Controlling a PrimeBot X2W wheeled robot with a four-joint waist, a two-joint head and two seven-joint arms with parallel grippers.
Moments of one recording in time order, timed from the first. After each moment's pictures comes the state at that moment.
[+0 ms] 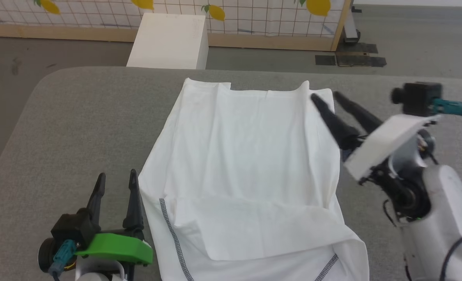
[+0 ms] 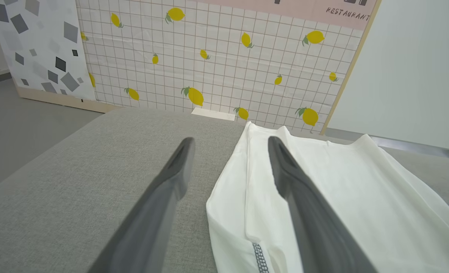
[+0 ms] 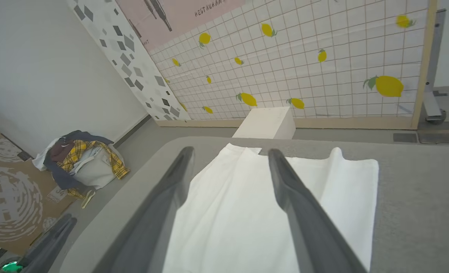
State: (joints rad) left arm 0.01 0.11 -0.05 0.01 -0.27 0.00 -0.23; right arm -0.44 -0.13 0.16 0.11 0.66 0.13 0.35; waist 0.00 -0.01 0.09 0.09
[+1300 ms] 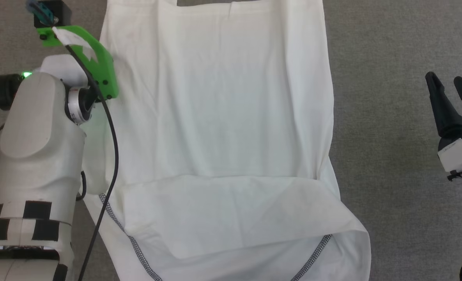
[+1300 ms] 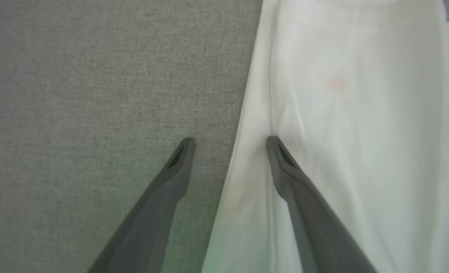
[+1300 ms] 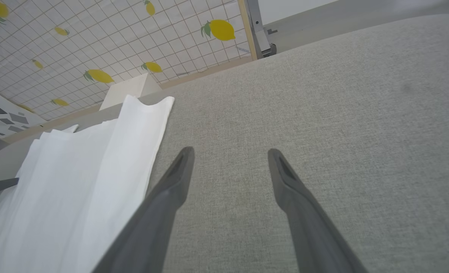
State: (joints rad) left arm -0.94 0.25 -0.14 0.67 -0.29 0.05 0.63; right arm -0.33 -0.11 -0.26 -0.16 0.47 0.13 0.48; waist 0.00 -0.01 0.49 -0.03
